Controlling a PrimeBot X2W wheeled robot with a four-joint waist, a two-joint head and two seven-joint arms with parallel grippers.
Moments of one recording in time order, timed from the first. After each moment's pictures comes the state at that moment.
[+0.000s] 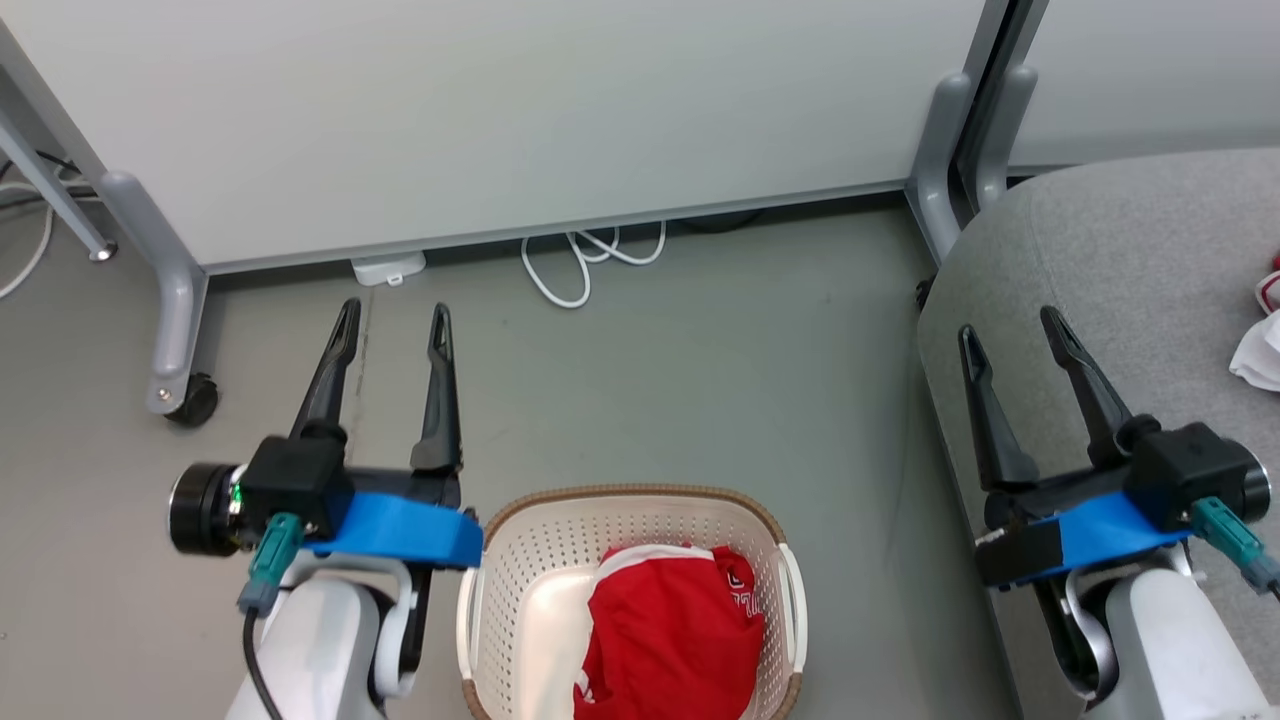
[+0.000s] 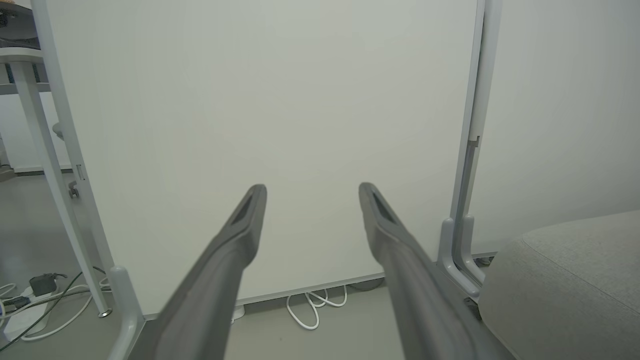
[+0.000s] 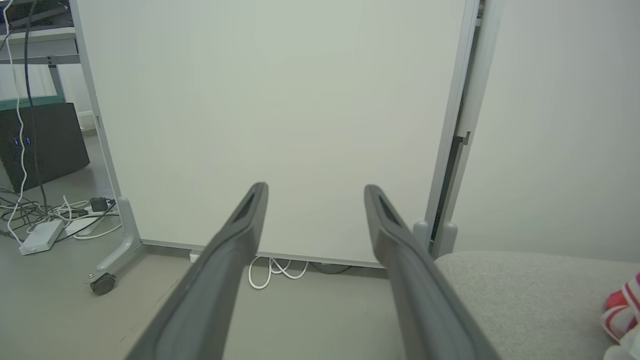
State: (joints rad) left arm -0.30 0.13 -0.25 0.23 -0.22 0.03 -0.26; right arm -0.28 -0.13 0.04 0.21 0.10 0.13 -0.26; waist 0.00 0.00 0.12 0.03
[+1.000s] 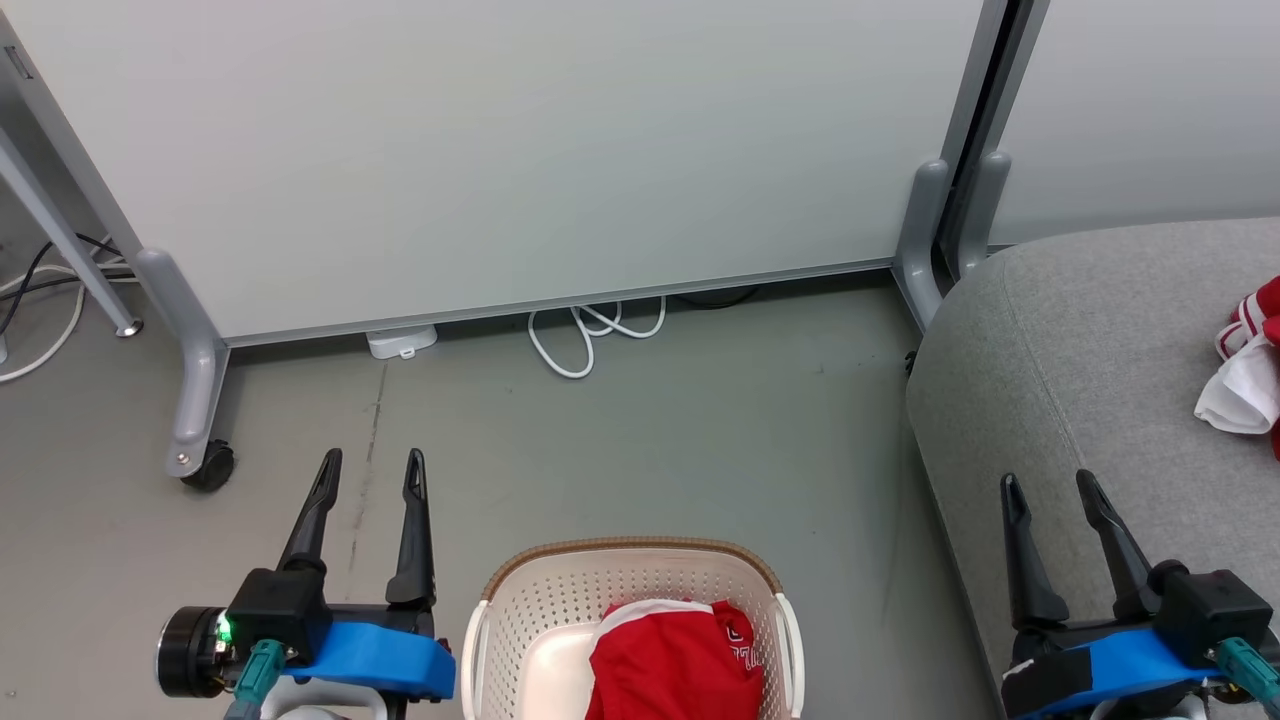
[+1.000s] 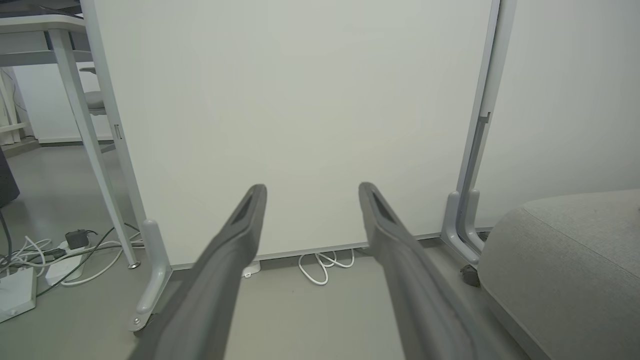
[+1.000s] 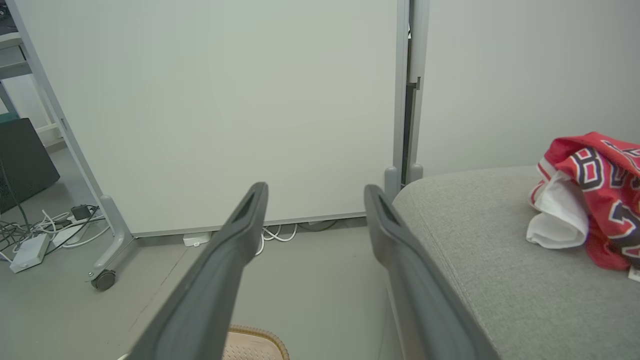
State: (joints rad) left arm -0.06 0.06 -0.09 0.21 -0.11 -0.09 -0.26; right arm -0.03 -0.06 -0.06 0.20 0.14 0.13 -0.26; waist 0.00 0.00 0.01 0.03
